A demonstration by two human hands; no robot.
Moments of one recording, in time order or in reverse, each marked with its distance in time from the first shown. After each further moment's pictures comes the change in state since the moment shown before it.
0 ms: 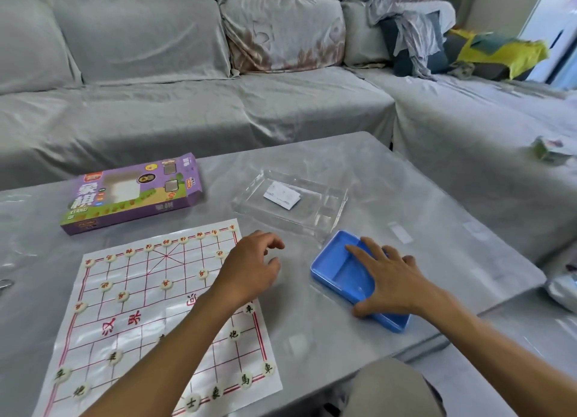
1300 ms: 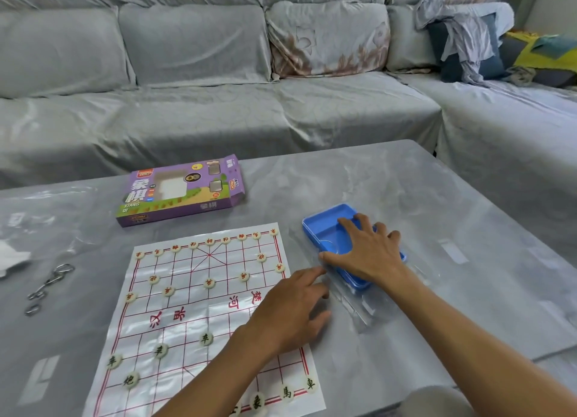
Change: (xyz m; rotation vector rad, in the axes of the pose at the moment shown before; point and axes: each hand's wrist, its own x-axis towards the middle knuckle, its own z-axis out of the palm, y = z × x) left_hand -0.035 -0.018 0.009 0.351 -0.236 0.207; right_hand 0.112 -0.085 -0.006 0.003 0.324 0.080
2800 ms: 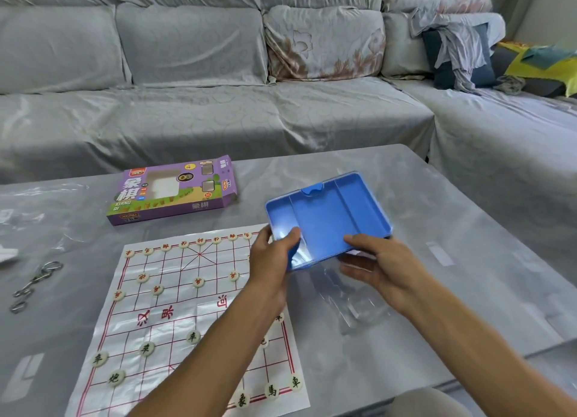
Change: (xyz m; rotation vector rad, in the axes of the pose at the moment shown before) left_hand 0.039 0.017 -0.037 -1.678 0.602 -0.613; right_hand -0.064 0.003 -0.062 1.731 -0.121 0.392
